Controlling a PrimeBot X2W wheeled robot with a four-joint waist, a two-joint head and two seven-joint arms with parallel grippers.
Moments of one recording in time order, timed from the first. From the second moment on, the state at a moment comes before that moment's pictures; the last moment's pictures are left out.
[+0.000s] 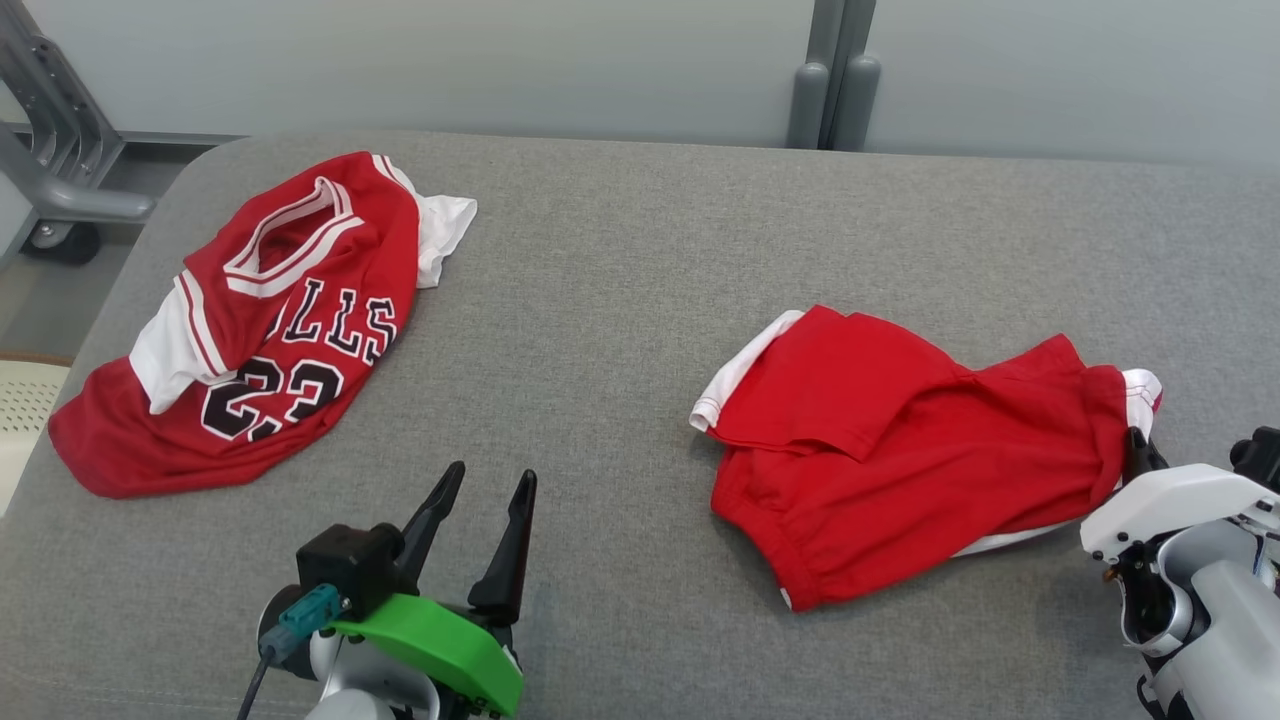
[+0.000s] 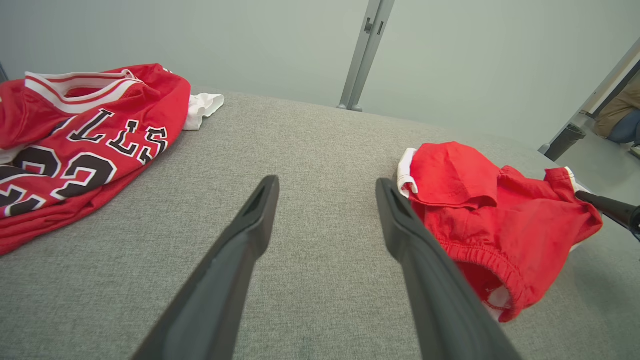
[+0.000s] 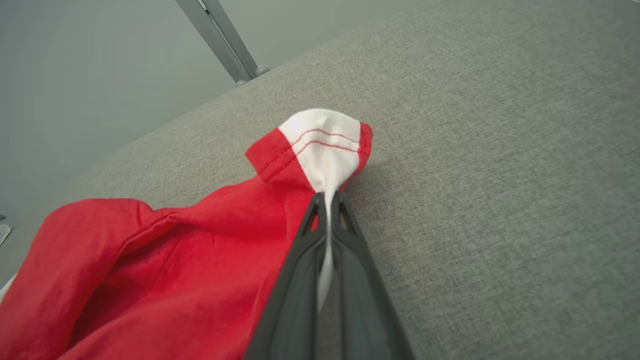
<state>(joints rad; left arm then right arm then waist) -0.11 0.21 -0.58 0.09 -0.65 0.12 -0.20 -0.29 -0.27 0.25 0.73 0.79 -0.12 -0.20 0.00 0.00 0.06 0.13</state>
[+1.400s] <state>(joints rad) -0.08 0.22 -0.52 0.05 -0.61 0.12 -0.18 0.00 -0.26 0.09 0.27 0.48 -0.13 -0.25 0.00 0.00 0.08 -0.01</state>
